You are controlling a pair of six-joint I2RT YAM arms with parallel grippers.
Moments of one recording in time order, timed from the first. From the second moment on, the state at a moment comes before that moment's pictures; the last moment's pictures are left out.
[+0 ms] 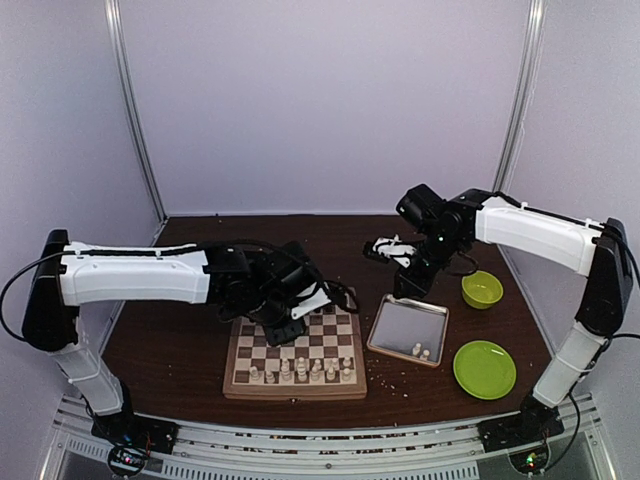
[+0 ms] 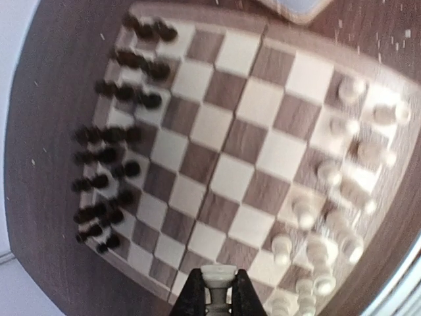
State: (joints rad) left arm -1.12 1.69 1.33 -0.78 -0.27 0.16; right arm 0.65 1.67 1.42 -0.96 -0.16 -0.38
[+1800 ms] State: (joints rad) left arm -0.96 2.04 1.55 -1.24 0.10 0.20; right arm 0.64 1.62 1.36 -0.93 -0.18 -0.42
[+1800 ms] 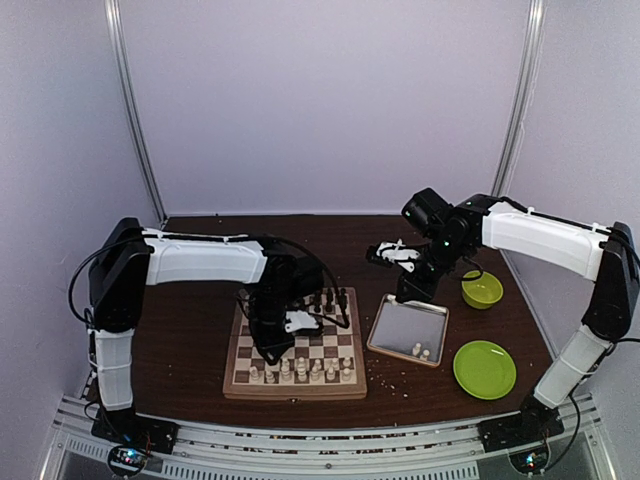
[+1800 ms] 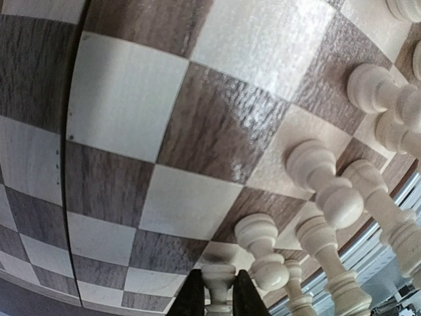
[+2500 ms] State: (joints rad) left arm -0.97 2.05 1.56 -1.24 0.10 0.20; right arm 0.64 1.62 1.36 -0.93 -0.18 -0.42
